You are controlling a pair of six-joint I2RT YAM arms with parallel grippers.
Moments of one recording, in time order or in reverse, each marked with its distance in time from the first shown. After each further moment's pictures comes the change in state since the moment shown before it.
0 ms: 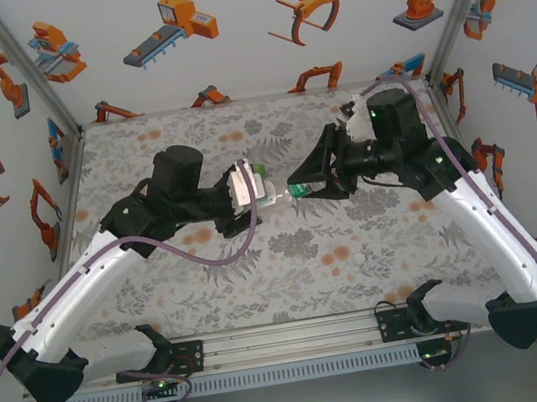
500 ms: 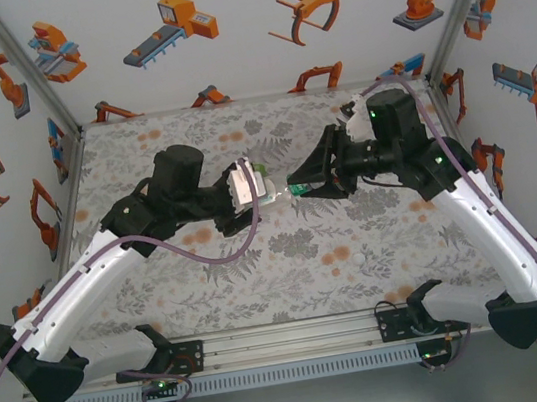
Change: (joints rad) left arm 0.000 0.003 0.003 0.000 -0.024 -0.003; right arm 0.001 0.000 0.000 0.000 0.008 0.003
